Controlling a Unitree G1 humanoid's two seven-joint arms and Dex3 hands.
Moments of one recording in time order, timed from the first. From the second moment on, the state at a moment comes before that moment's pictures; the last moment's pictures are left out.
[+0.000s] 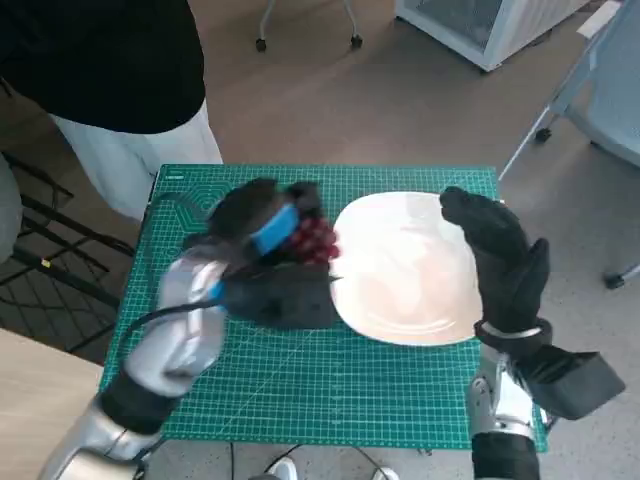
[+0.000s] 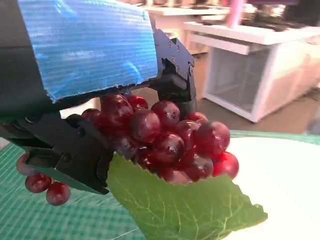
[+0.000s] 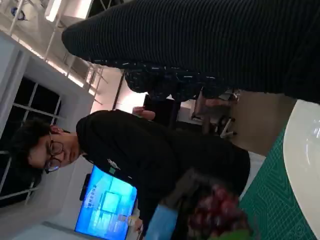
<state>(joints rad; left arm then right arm) -0.74 0.37 -0.44 0.08 0.79 0.35 -0.38 -0.49 -0.08 -0.18 0.56 0.35 -0.78 0.52</state>
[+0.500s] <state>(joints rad) -0.97 0.24 -0.52 0.32 0.79 0.21 -0.36 -0.46 -0.10 -0.22 0.54 0.38 -0.79 0.52</state>
